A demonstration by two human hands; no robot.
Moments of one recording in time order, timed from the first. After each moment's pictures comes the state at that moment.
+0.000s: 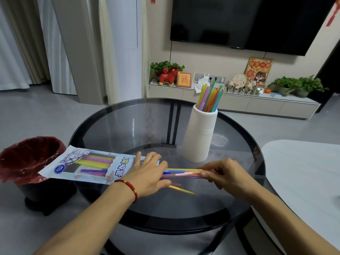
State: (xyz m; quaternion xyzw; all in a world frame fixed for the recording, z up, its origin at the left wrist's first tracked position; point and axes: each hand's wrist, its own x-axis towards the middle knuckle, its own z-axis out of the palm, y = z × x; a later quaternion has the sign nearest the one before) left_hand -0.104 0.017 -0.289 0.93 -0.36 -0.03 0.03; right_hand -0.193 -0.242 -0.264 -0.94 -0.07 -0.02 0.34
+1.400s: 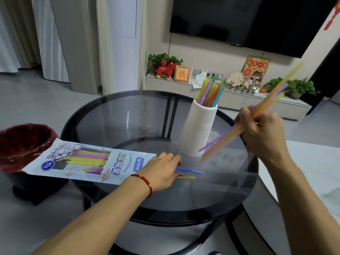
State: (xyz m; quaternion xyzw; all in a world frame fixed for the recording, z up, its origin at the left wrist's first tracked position) left_hand -0.107 -0.025 -0.308 0.90 -0.41 0.00 0.17; right_hand -0.185 -0.256 -0.170 -0.88 0.05 -0.39 0.27
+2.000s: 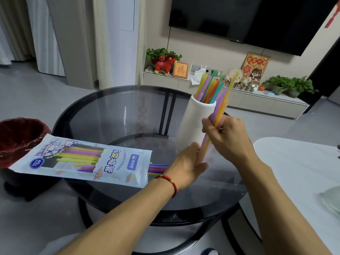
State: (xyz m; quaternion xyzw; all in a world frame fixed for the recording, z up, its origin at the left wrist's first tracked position) left_hand -0.132 -0.091 -0.287 0.80 -0.37 -0.05 0.47; right_hand -0.165 -0.221 -0.195 -0.93 -0.02 -0.29 0.23
